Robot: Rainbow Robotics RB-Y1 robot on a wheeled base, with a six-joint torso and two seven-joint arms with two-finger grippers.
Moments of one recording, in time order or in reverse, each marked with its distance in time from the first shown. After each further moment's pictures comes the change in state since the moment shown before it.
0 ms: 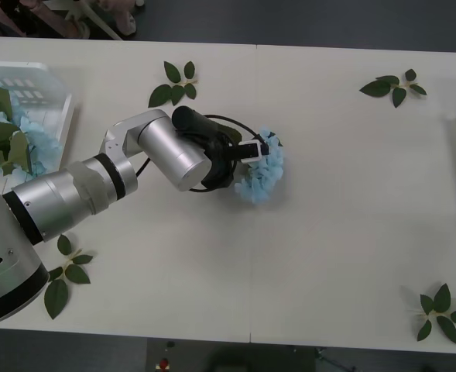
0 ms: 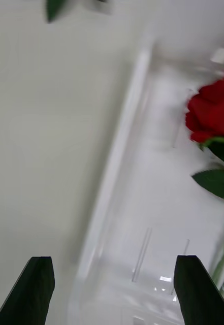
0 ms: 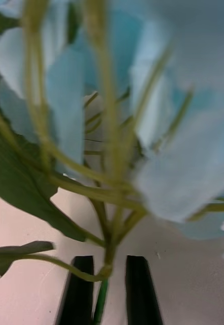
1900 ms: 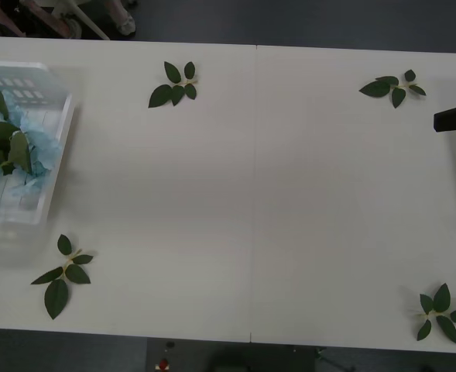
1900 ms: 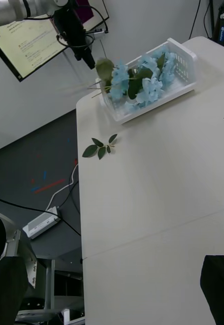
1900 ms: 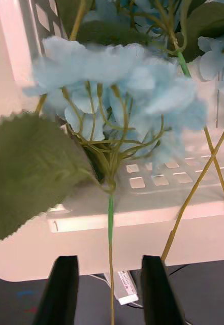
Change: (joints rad) right arm 0.338 -0.174 -0.174 -0.927 -0.856 0.114 0.276; left arm 0.652 1.014 0.848 0.057 0.807 0.552 0.001
